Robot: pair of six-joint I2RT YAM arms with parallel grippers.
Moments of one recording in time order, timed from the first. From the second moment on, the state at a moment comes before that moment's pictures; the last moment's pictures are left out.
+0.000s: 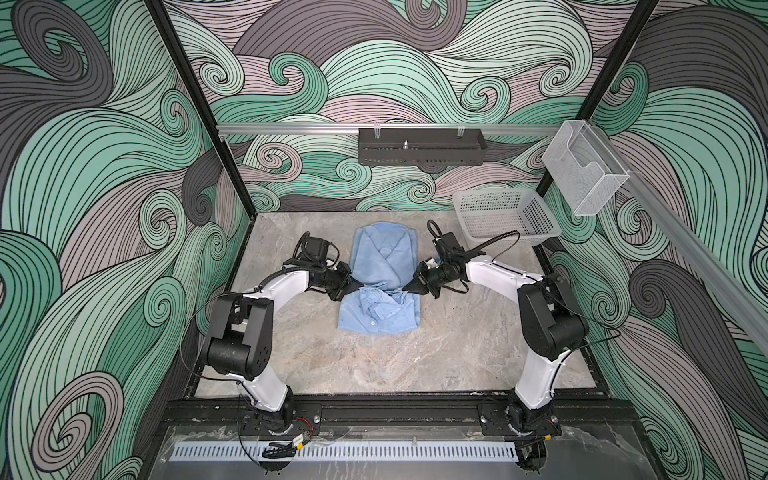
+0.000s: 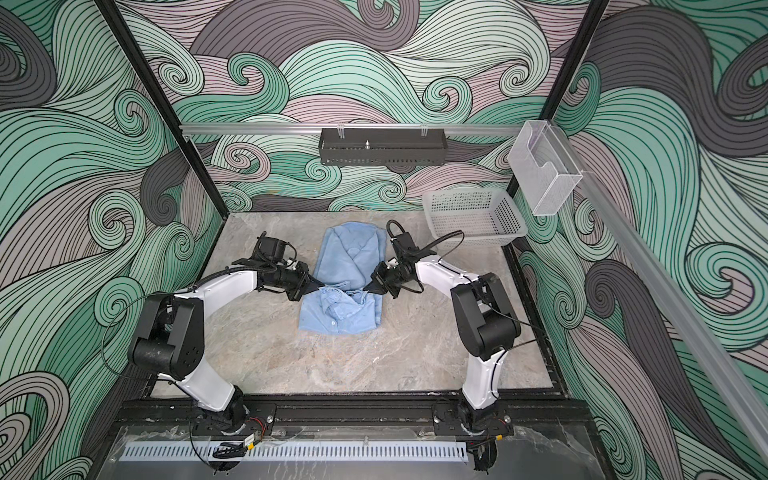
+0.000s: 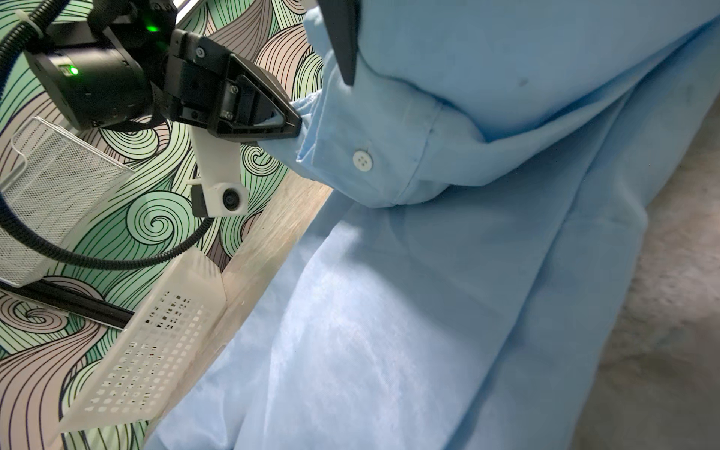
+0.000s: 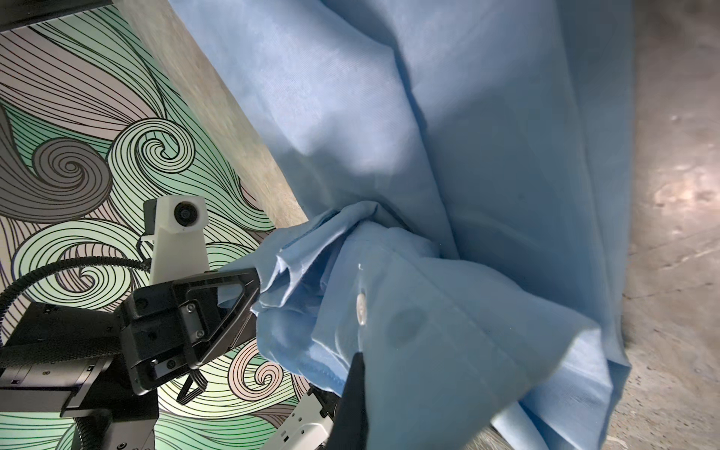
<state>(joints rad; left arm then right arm) -0.20 1.66 1.05 -0.44 0.74 -1.02 0.43 1.86 1.26 -0.49 -0.79 1.03</state>
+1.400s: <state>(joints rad) -0.20 1.49 1.01 -0.59 0.68 -0.76 0.57 1.57 1.33 -0.68 -0.32 0.14</state>
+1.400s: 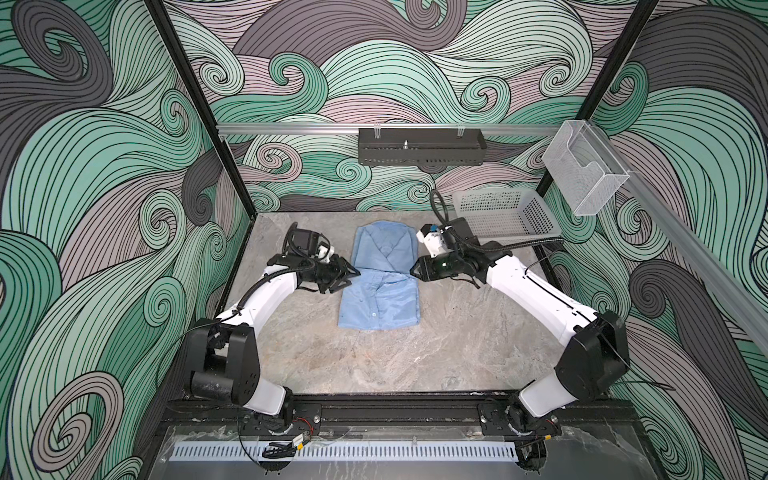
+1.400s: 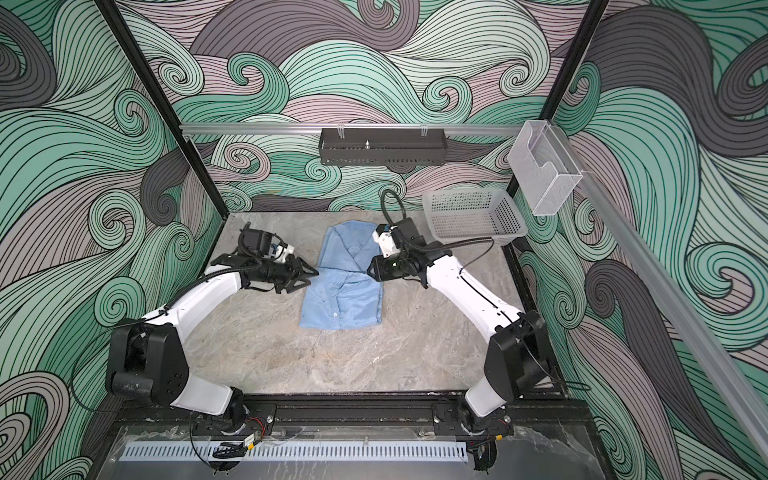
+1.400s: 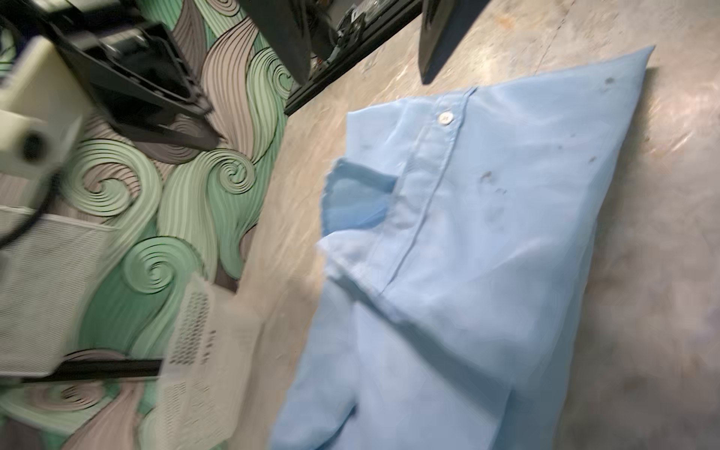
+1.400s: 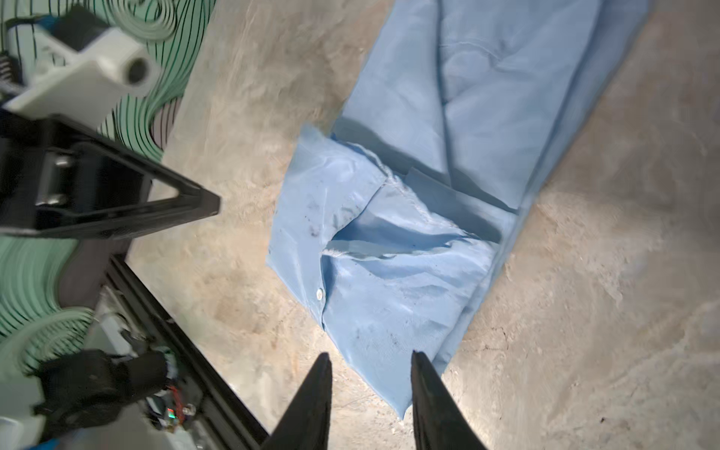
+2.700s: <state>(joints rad) -0.27 1.54 0.87 -0.43 0.67 -0.87 0.49 2.20 1.90 -0.68 -0.22 -0.05</state>
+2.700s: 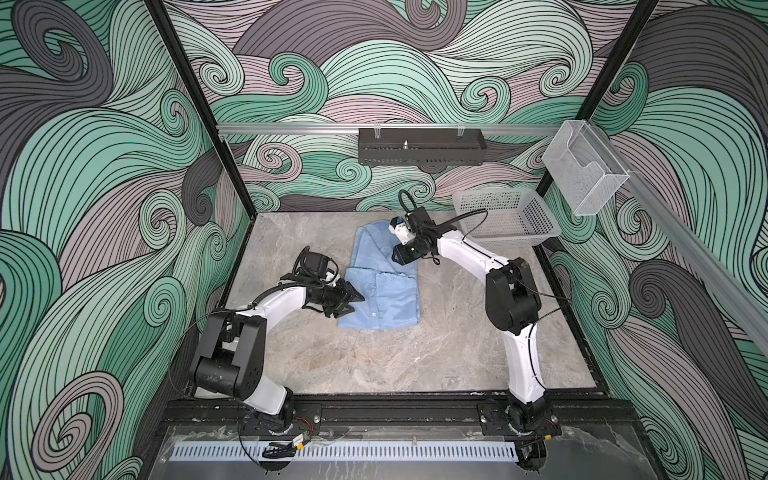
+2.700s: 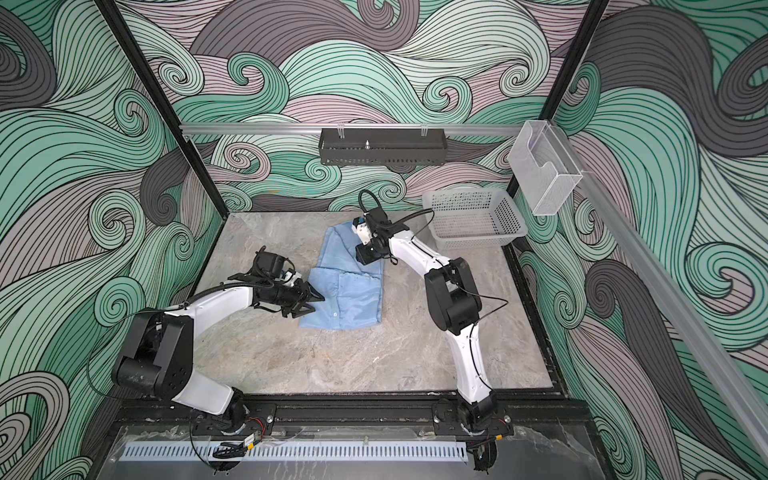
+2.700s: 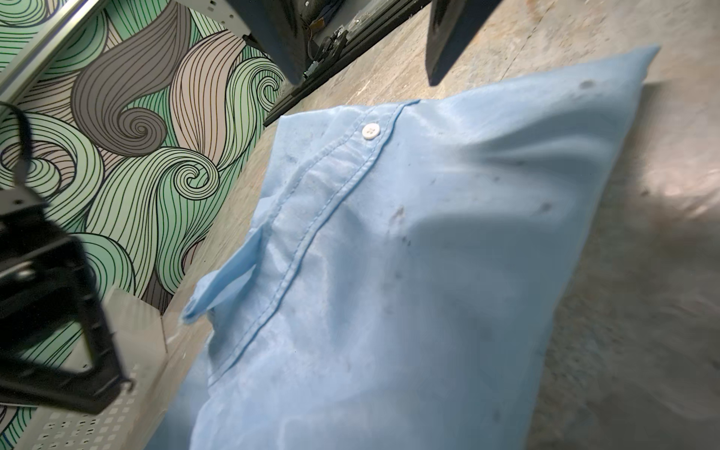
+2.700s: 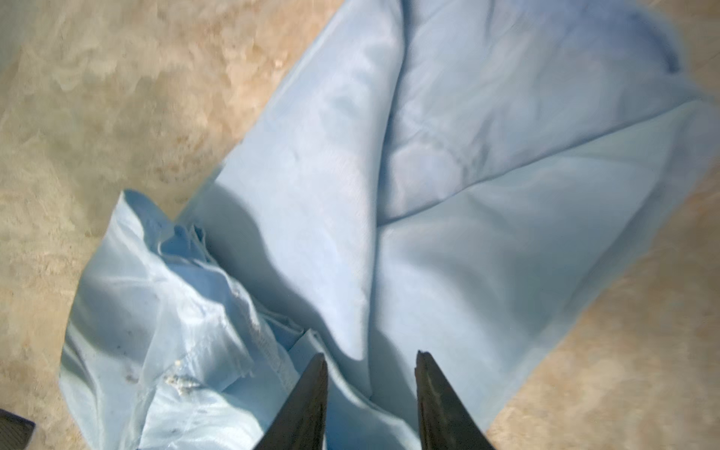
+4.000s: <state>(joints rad) -0.28 1.83 1.29 -0.90 0.52 -0.45 0.64 1.87 1.21 -0.74 -0.27 0.34</state>
